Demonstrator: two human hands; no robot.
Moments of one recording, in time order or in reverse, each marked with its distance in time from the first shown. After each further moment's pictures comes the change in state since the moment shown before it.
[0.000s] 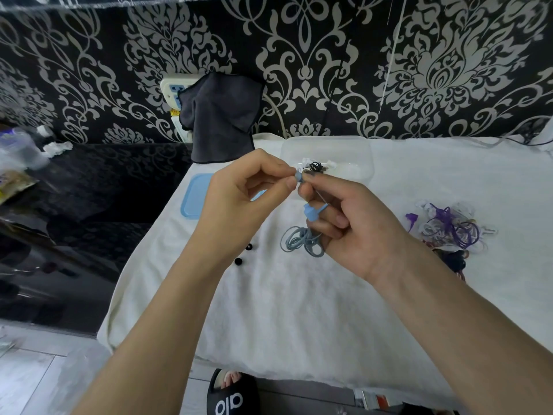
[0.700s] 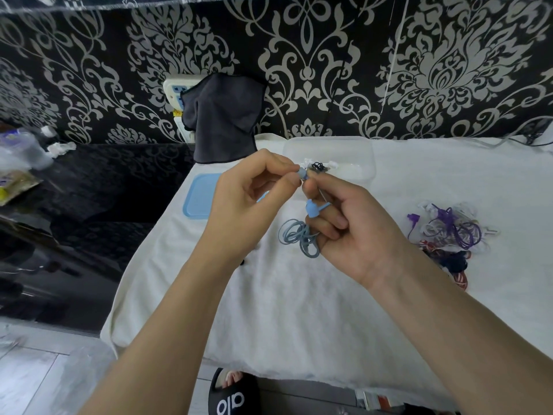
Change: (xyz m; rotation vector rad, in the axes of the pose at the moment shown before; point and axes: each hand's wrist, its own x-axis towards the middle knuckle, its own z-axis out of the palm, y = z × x) left_hand 0.000 0.001 0.006 -0.030 0.030 -0.014; right_hand -0.006 0.004 0.007 0.161 0.040 0.003
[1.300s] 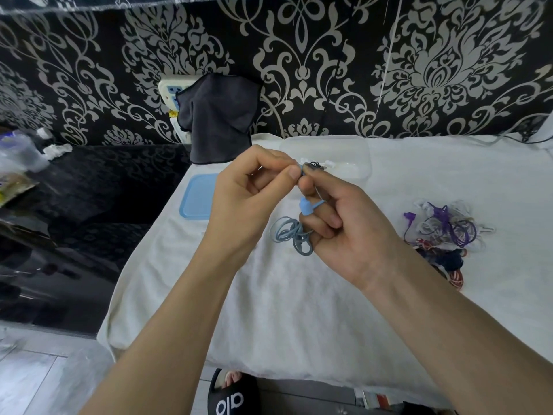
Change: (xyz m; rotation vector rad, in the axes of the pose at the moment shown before) left_hand 0.002 0.005 0.012 -0.226 0.049 -0.054; right_hand -0.005 -0.001 0.005 0.052 -0.041 -0.024
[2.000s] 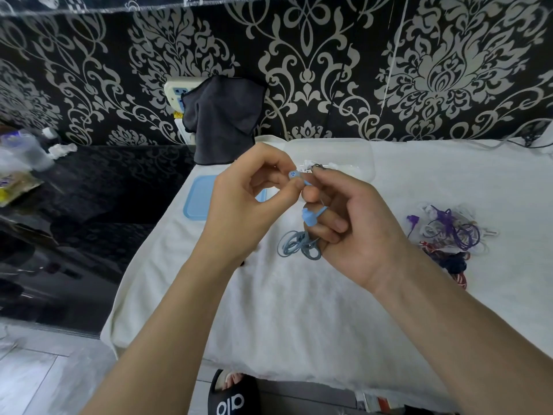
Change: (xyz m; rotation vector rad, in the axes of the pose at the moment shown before) left_hand -0.001 0.006 -0.011 0.289 -0.045 0.108; right_hand 0.001 -0.002 -0.003 -0.102 -0.026 0.016
